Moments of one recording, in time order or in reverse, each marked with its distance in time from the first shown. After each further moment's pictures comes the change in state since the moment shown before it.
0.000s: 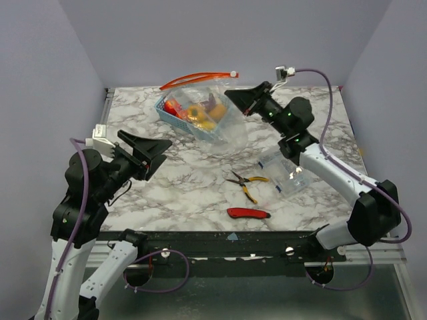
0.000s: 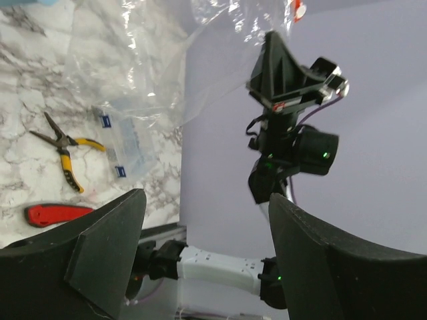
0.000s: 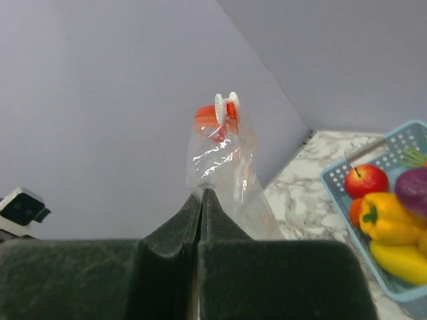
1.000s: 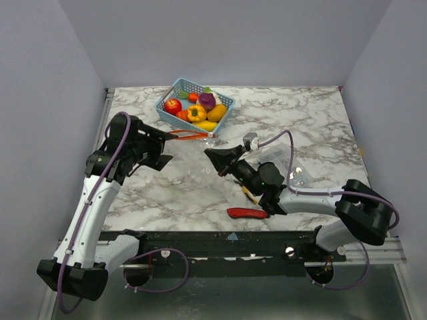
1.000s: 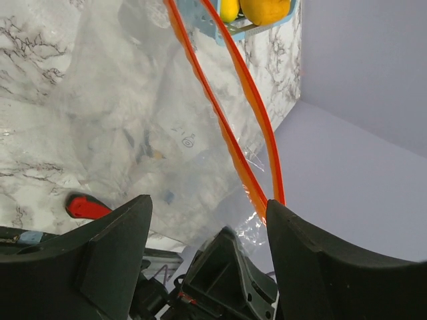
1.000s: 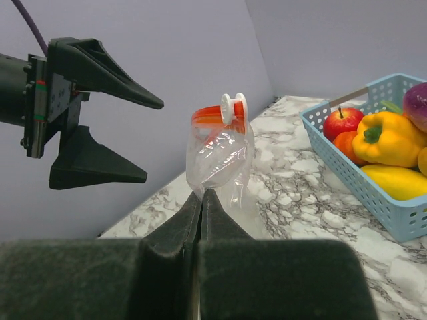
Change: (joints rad) left arm 0.082 0.368 0.018 -0.162 -0.076 -0.188; right arm 0.526 0.018 -0.553 0.569 0.545 -0.477
